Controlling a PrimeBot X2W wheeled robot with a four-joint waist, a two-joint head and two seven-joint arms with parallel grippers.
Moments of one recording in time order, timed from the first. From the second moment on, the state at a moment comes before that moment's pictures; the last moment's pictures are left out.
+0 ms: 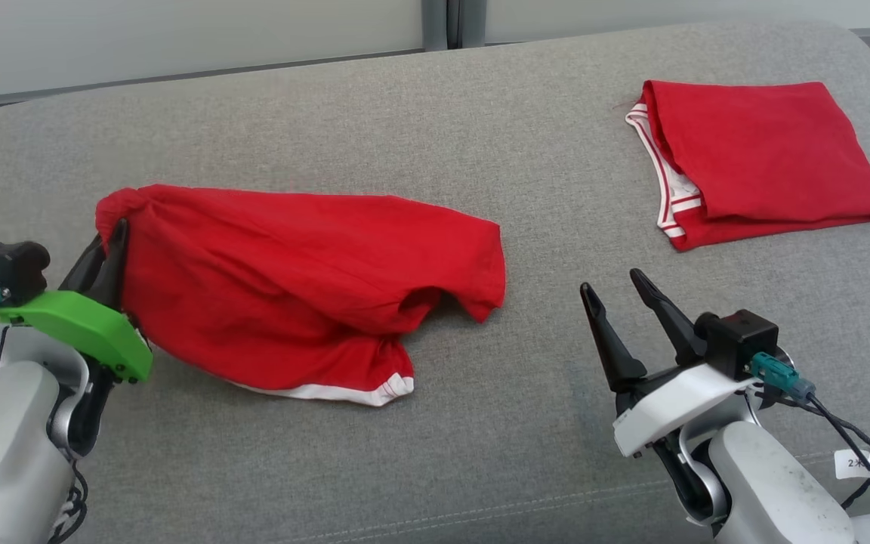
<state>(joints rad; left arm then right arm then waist) -0.66 0.55 -0.71 0.67 -0.96 -0.05 -0.26 -0.29 -0.18 0.36 0.33 0.42 0.13 -0.26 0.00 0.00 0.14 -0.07</state>
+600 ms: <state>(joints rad) -0.53 0.44 -0.37 0.67 -0.53 -0.03 -0.26 -0.29 -0.19 0.37 0.33 0.42 0.13 -0.26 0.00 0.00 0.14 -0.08</state>
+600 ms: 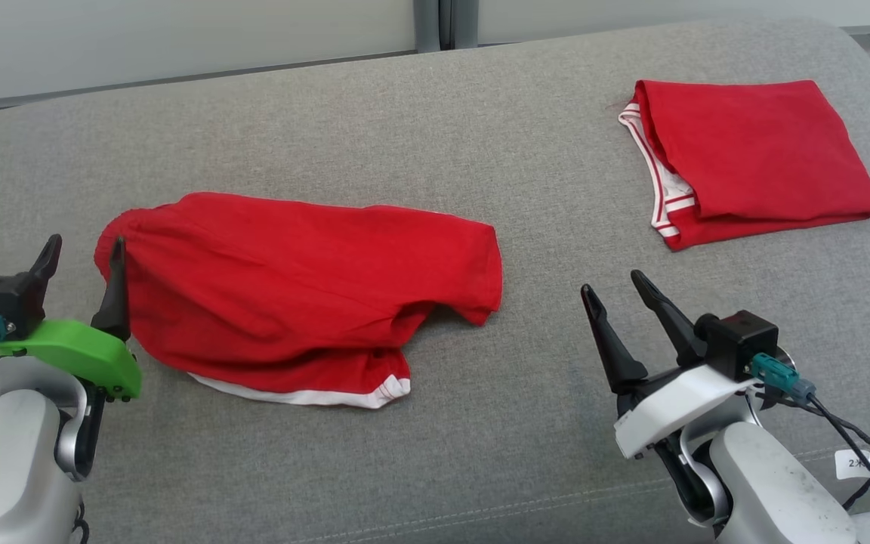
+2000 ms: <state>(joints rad) 0.03 0.16 0.08 0.18 -0.15 -0.08 -0.26 -0.25 -0.21 0.42 0.36 0.41 0.13 -0.26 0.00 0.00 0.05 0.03</state>
